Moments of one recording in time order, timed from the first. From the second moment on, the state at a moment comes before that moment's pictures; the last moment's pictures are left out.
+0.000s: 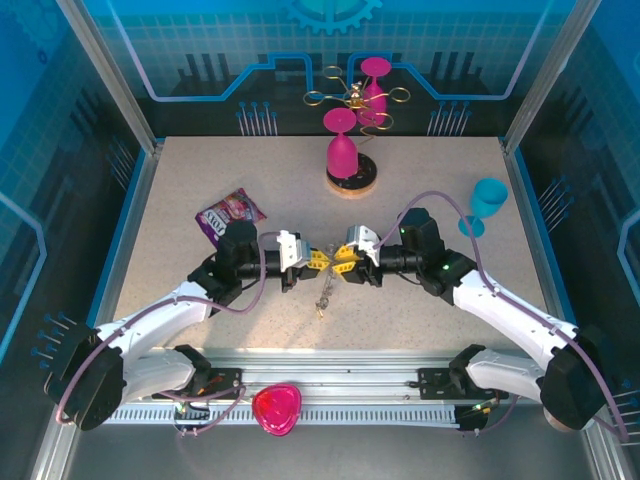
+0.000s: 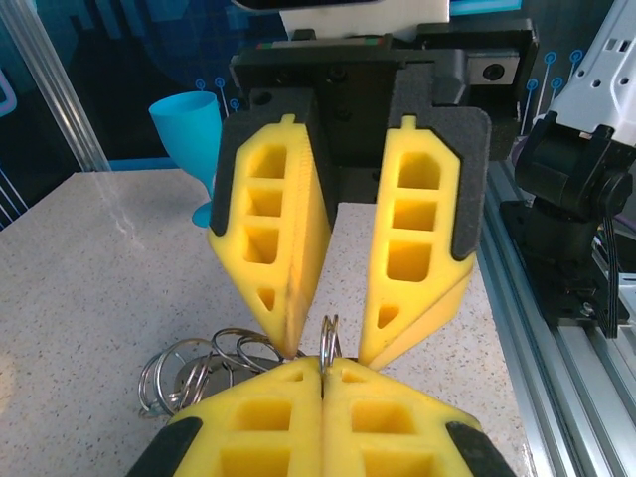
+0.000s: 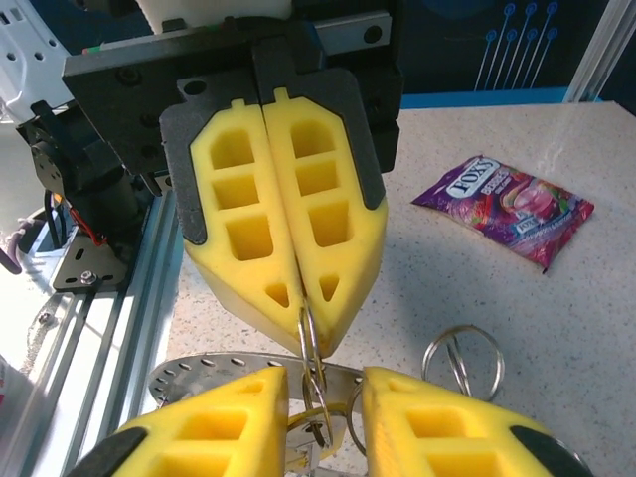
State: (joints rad) left arm -0.57 1.13 0.60 0.30 0.78 0.28; right arm 0.59 1.13 0.76 -0.10 -0.75 -0.36
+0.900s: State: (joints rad) left arm -0.56 1.12 0.67 0.07 0.75 0.36; right arm 0.65 1.20 0.94 -0.40 -0.61 -0.55
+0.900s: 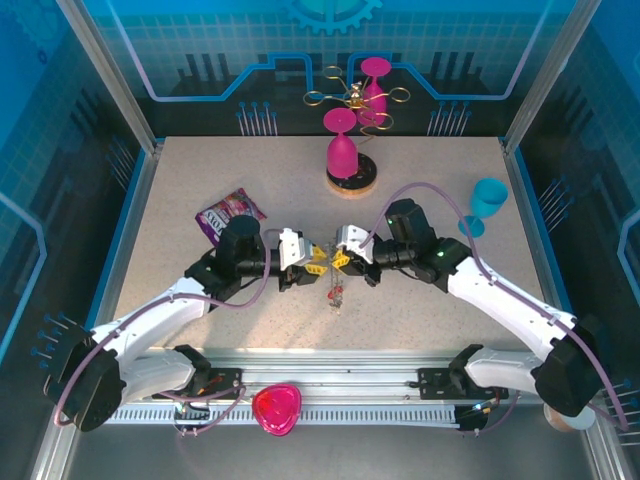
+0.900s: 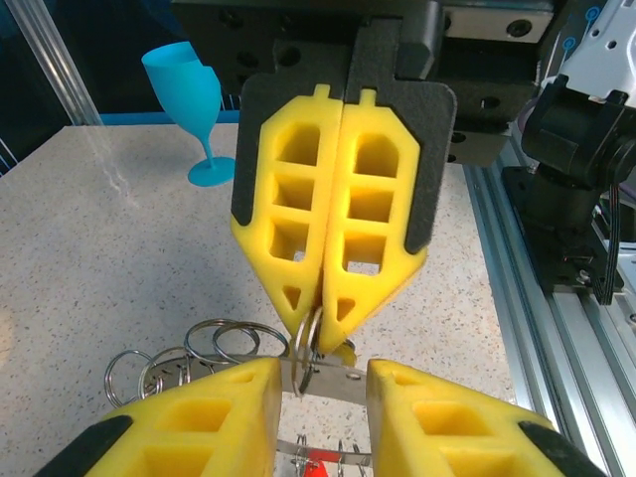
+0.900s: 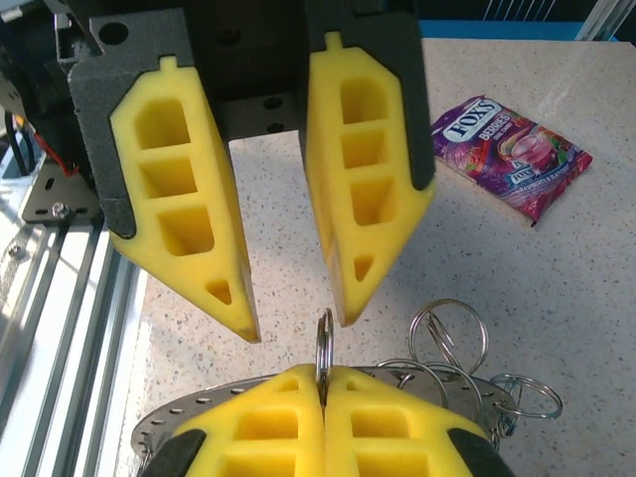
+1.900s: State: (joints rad) left arm -0.56 1.13 0.65 0.12 0.78 0.35; right arm 0.61 1.12 0.88 -0.40 -0.61 -0.48
